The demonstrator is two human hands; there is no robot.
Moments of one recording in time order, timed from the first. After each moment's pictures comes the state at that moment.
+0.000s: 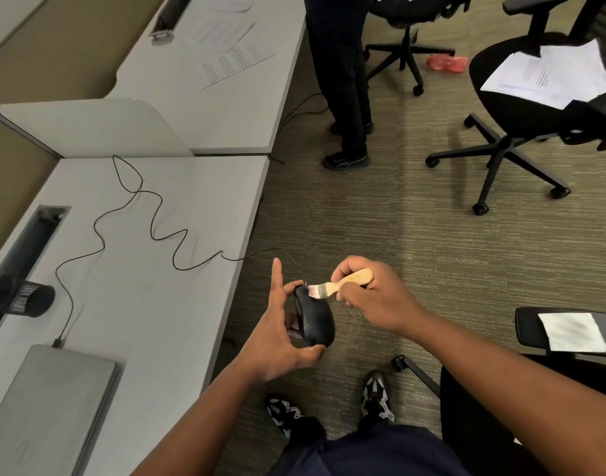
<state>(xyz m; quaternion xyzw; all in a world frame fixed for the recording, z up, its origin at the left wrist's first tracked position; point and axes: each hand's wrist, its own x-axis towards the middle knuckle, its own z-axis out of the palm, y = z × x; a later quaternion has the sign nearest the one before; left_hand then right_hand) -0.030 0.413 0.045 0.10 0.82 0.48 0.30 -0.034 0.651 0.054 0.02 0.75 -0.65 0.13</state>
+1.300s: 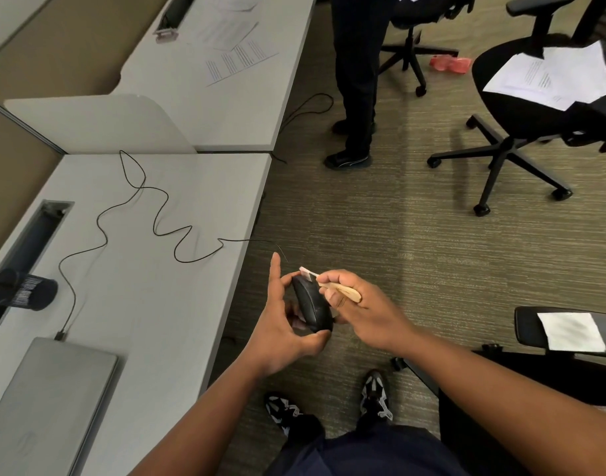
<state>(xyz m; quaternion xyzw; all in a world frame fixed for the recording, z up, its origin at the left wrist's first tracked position) -0.025 0.422 0.040 0.08 0.82 0.52 0.24 -0.009 0.630 0.043 0.01 0.71 -0.68 0.16</state>
